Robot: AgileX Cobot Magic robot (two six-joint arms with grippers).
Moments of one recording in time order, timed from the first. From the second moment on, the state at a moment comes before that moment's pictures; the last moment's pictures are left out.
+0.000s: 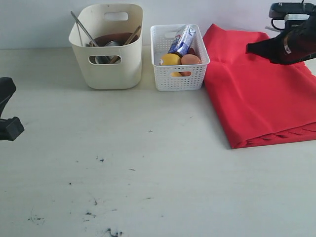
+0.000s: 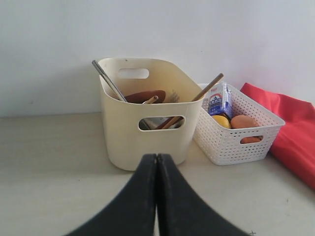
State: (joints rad) left arm -0.58 0.98 -0.13 -0.40 -0.68 0.18; right arm 0.06 1.99 -1.22 -1.03 0.19 1.18
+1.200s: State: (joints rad) left arm -0.58 0.60 -0.03 -0.40 -0.55 0.24; right arm 0.06 1.72 -1.02 -1.07 -0.01 1.27
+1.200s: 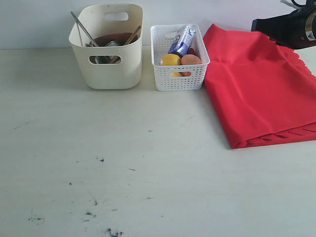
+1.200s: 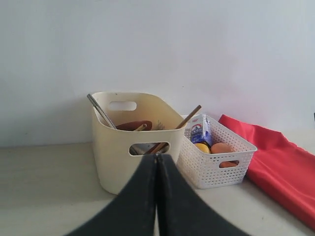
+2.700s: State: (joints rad) left arm 0.00 0.01 0.00 0.02 0.19 0.04; right arm 0.06 1.72 -1.02 -1.07 -0.01 1.27
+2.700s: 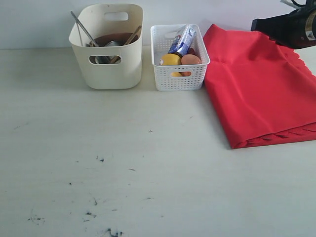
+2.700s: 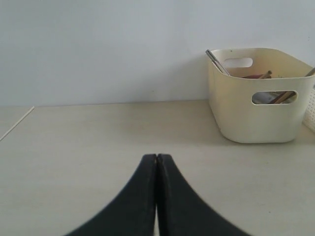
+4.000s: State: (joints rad) left arm 0.00 0.01 0.00 0.02 0.19 0.05; right arm 0.07 1.70 -1.01 -1.08 -0.04 1.26
